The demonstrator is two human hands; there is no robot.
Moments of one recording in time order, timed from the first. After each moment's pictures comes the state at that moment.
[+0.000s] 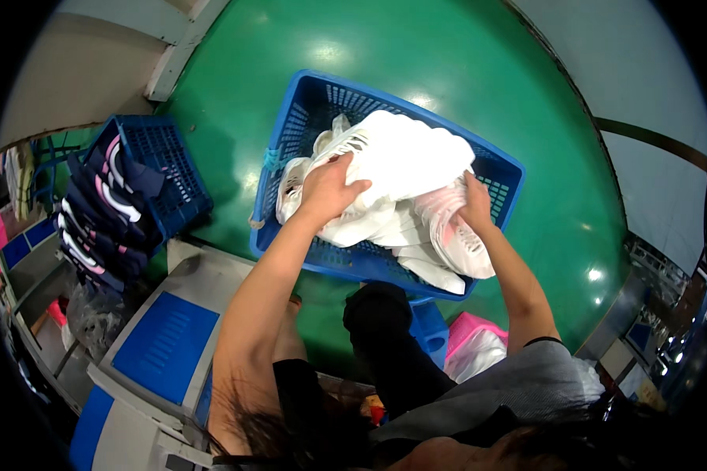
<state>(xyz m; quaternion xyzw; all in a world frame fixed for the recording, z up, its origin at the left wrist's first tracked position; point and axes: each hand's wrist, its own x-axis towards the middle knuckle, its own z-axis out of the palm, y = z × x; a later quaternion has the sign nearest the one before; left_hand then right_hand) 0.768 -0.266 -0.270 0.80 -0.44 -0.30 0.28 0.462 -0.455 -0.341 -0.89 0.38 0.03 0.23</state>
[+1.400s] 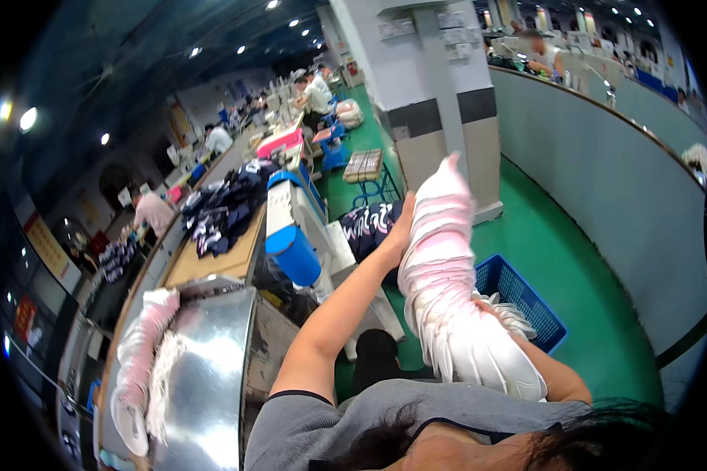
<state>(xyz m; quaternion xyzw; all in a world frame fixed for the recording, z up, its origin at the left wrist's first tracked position) 0.475 -0.016 0.296 0.57 -0.22 -0.29 0.73 0.311 -0.223 0.144 -0.63 -0.09 0.16 0.75</state>
